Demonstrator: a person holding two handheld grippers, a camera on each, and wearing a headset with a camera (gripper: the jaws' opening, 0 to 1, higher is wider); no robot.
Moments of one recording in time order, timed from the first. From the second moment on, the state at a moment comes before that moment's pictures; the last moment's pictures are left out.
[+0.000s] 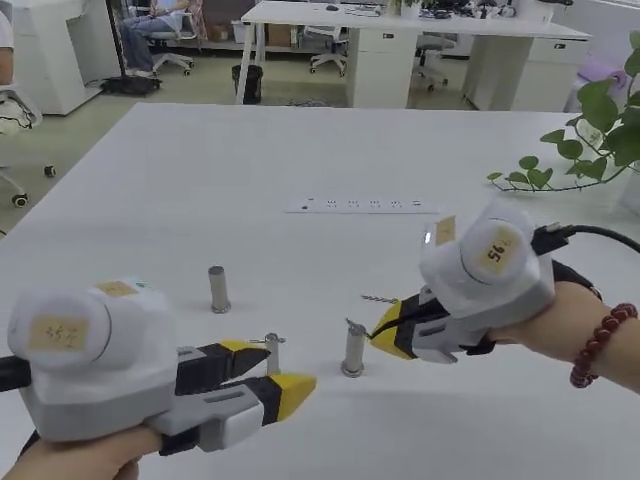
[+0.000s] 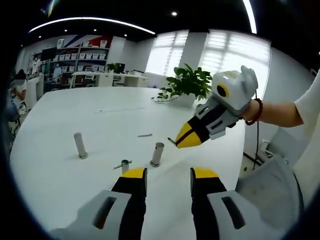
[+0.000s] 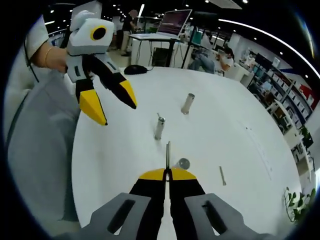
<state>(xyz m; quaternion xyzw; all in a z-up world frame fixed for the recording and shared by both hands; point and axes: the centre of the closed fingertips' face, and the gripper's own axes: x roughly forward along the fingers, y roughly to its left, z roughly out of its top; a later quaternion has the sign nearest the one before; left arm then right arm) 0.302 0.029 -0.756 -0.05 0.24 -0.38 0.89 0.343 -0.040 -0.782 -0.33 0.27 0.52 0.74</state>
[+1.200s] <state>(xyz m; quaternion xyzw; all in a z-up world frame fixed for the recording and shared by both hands) 0.304 0.020 -0.761 -0.17 0.27 -0.37 0.87 0.293 0.007 -0.780 -0.32 0.23 0.58 0.71</state>
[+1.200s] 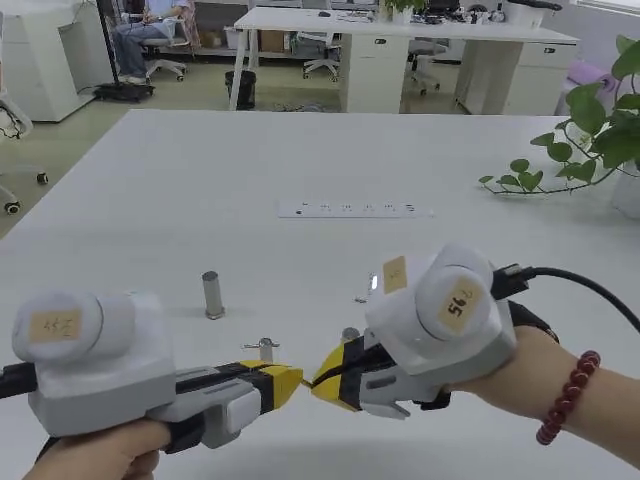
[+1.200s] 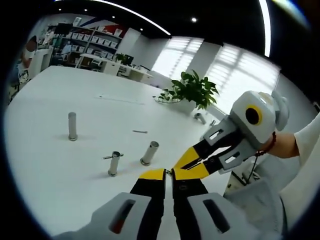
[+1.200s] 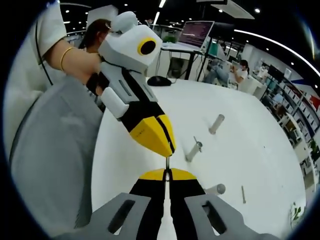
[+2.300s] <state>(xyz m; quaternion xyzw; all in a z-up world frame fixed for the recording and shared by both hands) 0.292 0.016 -0.759 -0.08 0.24 -0.43 0.86 0.283 0.003 -0.782 -0.18 0.27 0.62 0.71</state>
